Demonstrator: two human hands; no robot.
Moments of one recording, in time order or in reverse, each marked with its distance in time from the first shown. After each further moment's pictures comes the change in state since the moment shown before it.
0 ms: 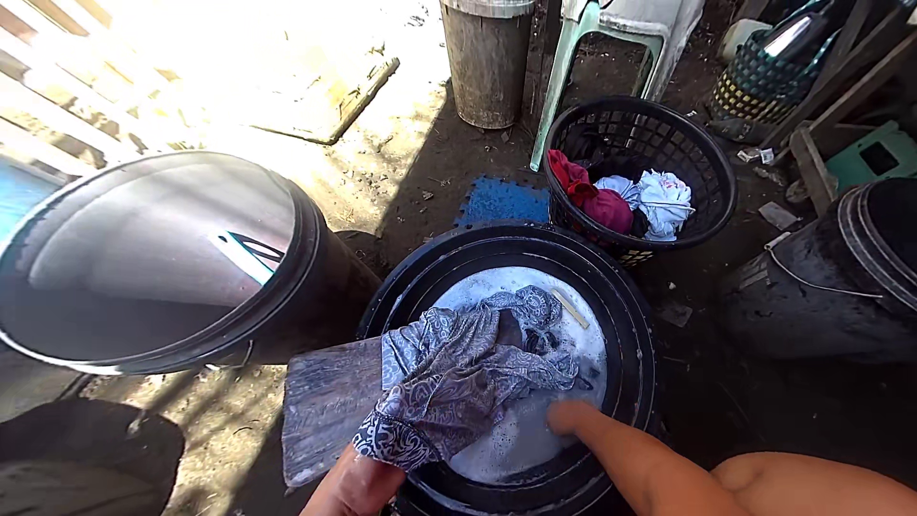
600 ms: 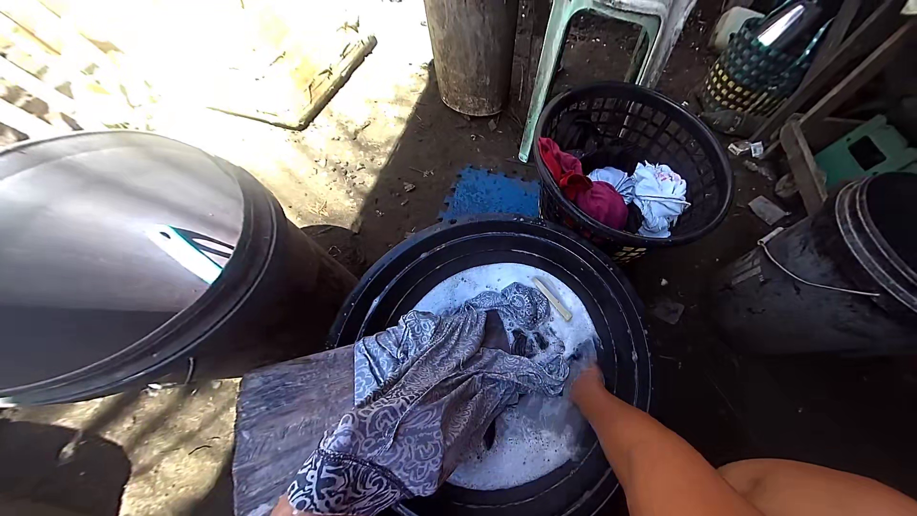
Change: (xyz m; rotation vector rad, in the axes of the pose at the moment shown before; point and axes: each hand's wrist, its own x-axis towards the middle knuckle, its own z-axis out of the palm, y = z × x) left_hand -0.009 0.004 -0.025 -0.009 -0.294 0.118; right_hand 0.021 0.052 -0.022 0.131 0.196 0.459
